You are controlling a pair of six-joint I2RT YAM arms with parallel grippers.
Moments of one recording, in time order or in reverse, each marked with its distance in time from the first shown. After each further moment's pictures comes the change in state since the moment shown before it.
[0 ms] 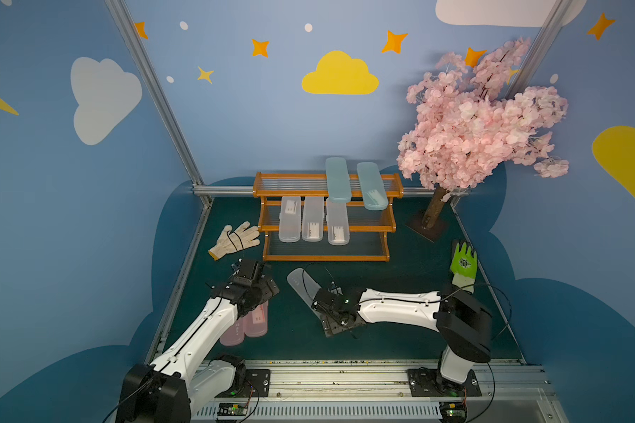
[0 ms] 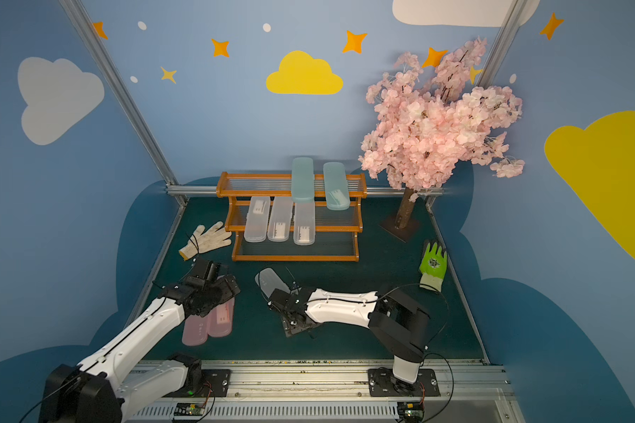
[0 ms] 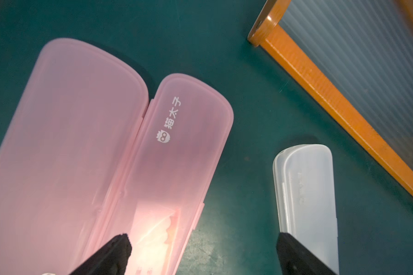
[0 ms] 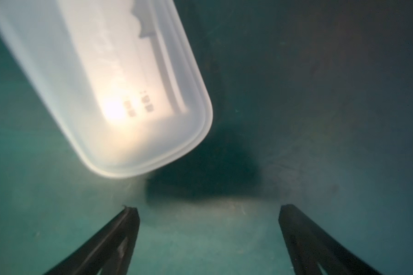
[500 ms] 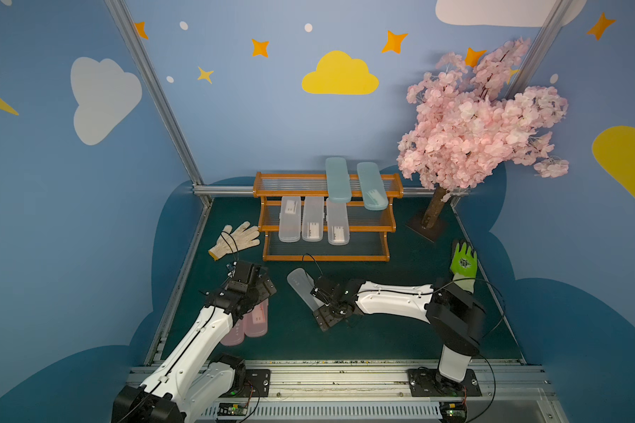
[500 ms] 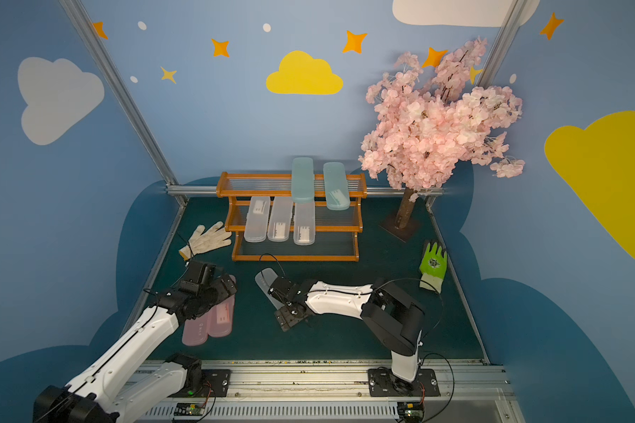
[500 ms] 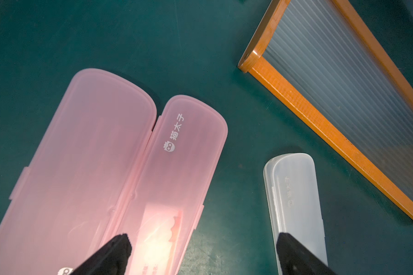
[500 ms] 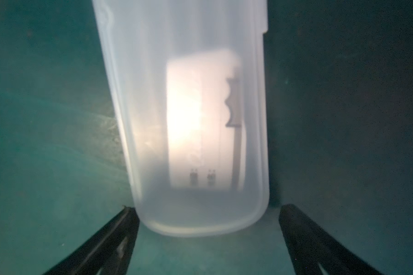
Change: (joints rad) left arm 0.000 -0.090 -0.014 -0.010 -0.034 0.006; right arm -0.088 0.089 0.039 0.173 -0.123 -0.339
